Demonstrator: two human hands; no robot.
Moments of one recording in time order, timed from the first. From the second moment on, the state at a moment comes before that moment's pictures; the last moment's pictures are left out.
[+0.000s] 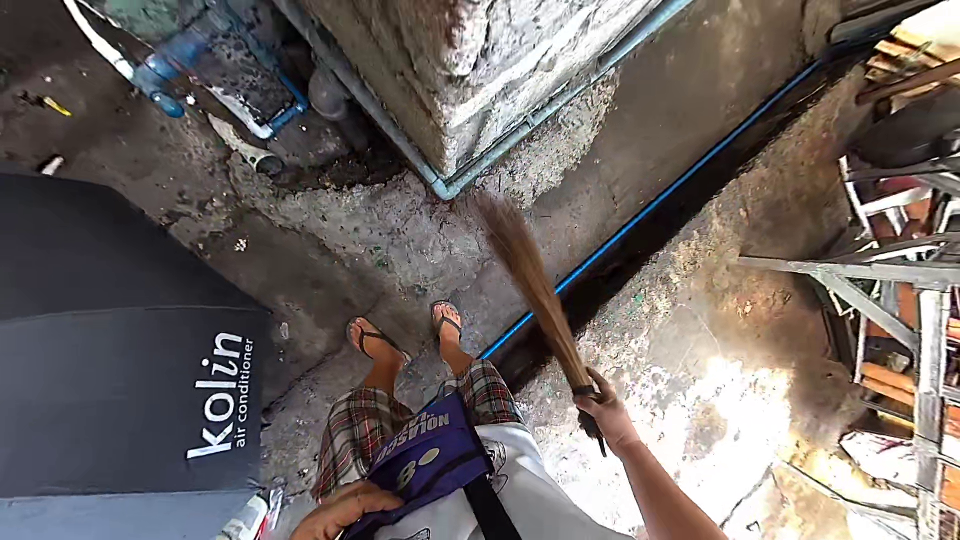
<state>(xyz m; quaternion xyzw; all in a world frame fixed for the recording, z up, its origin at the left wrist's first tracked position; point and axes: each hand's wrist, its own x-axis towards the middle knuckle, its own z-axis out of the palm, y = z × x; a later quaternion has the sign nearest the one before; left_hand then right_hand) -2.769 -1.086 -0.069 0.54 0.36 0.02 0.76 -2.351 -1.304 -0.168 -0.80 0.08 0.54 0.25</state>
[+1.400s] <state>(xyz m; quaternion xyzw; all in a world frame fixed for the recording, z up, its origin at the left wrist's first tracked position) -2.760 -1.080 -0.083 0.56 0.37 -0.02 0.74 -2.249 -1.187 -0.221 -0.87 -0.05 0.46 0.14</state>
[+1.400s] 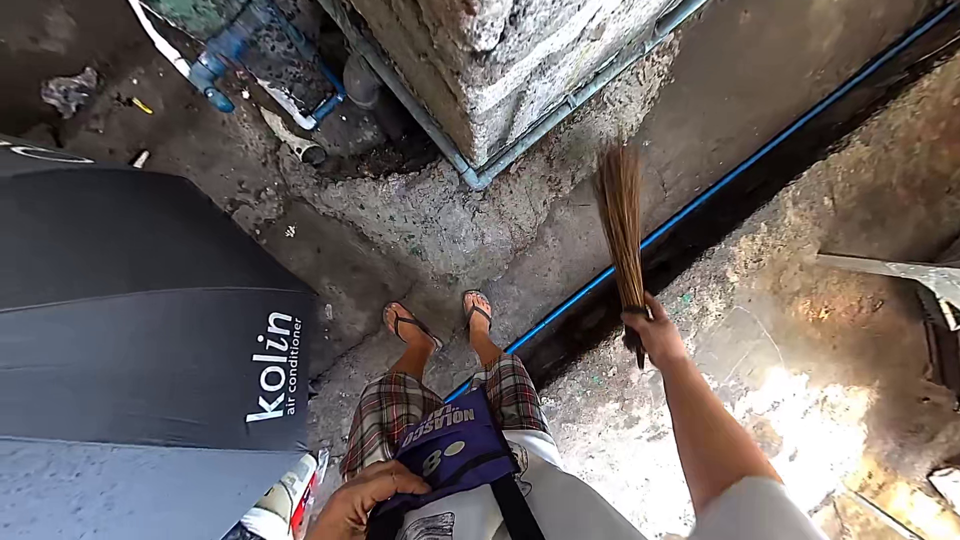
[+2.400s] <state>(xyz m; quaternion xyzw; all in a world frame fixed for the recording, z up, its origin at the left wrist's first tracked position) -2.816 -1.101 -0.083 0.55 0.40 0.06 0.73 -2.337 -1.255 -0.159 -0.86 -0.19 0.47 -0.05</state>
